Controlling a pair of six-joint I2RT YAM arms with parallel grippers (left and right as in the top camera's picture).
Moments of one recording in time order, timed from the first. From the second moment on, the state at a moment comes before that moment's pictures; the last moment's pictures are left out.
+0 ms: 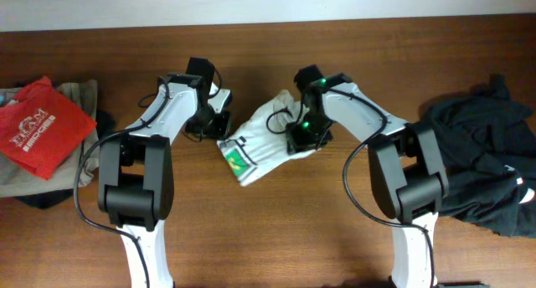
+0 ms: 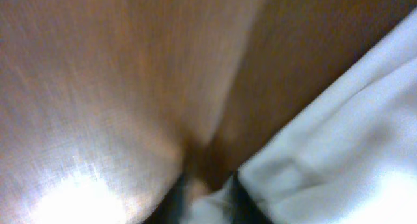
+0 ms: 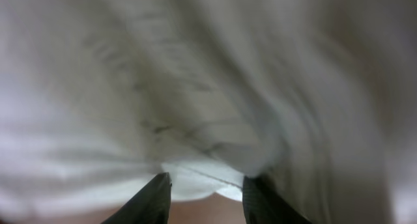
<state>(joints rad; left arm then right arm) -0.19 2.19 1.61 -0.95 0.19 0.06 0.34 2.20 1.63 -0.99 -0.31 0.00</state>
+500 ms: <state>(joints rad) -0.18 2.10 1.82 -0.94 0.32 -0.08 0.25 2.22 2.05 -1.45 -0.53 -0.11</state>
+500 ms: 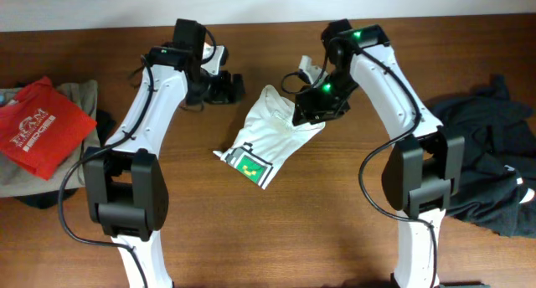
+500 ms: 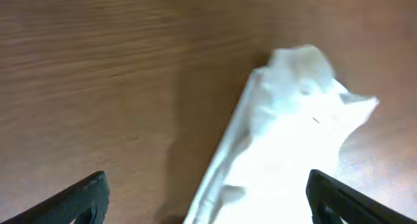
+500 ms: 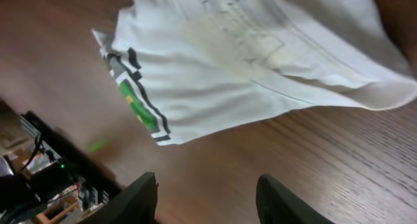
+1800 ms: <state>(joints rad) 0.66 2.12 2.16 -0.98 0.24 0.15 -0.03 2.22 2.05 -1.56 -0.35 -0.11</state>
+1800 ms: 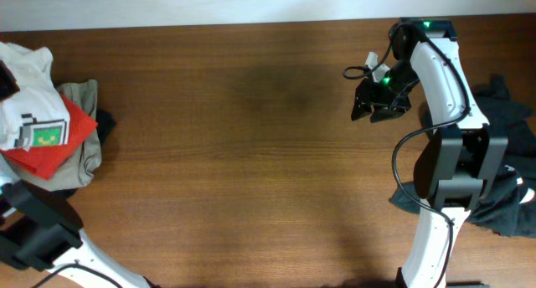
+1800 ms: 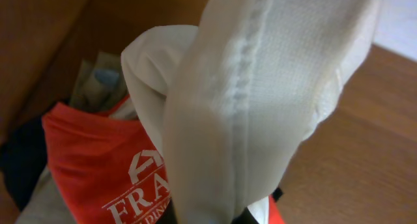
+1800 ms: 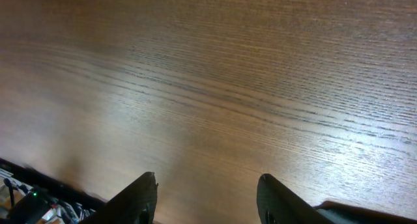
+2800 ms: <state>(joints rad) 0.76 2.09 1.51 -0.66 0.73 0.11 -0.03 2.22 2.05 -1.55 -0.35 -0.10</state>
